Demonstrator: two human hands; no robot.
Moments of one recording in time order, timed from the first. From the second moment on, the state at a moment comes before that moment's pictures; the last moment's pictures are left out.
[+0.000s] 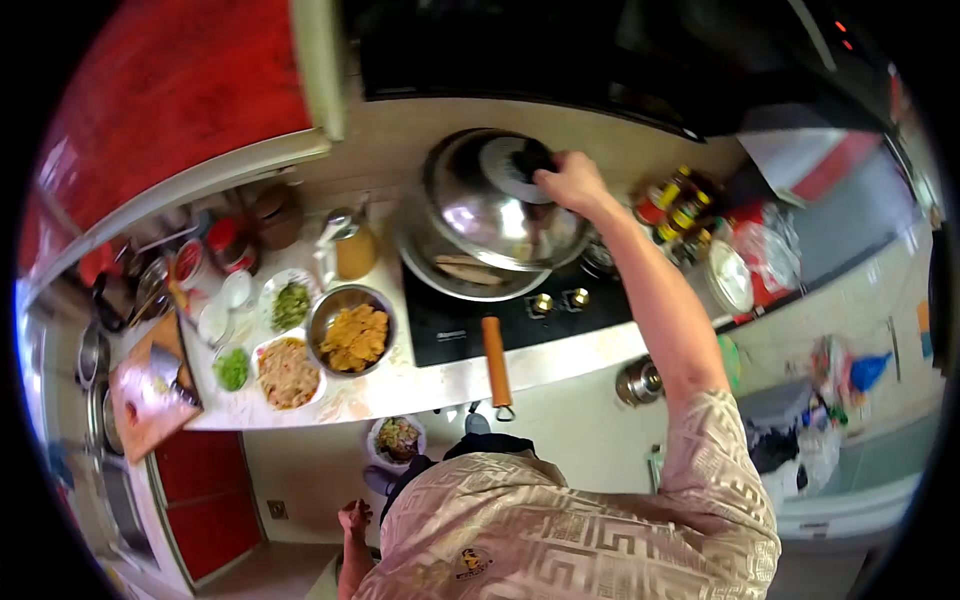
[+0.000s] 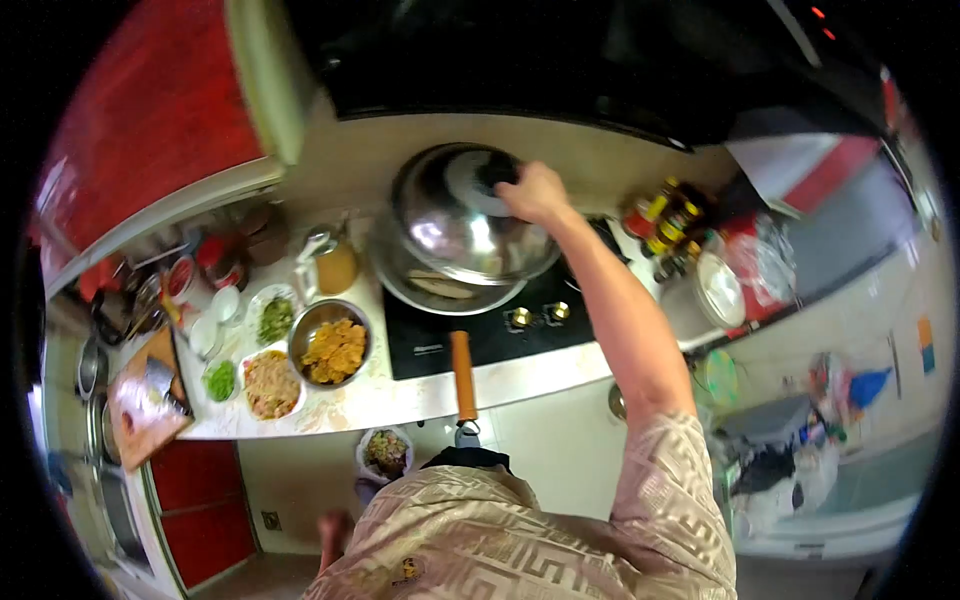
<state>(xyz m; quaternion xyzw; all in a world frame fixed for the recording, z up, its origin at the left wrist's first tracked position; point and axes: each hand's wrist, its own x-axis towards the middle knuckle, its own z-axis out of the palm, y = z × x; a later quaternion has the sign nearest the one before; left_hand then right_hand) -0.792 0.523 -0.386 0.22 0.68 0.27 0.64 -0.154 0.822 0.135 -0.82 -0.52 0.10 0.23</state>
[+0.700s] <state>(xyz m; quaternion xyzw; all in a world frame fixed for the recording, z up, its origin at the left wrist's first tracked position) -0.806 0.580 -0.397 0.26 0.74 0.16 0.60 -0.134 0.770 0.105 -0.81 -0.51 0.04 0.29</state>
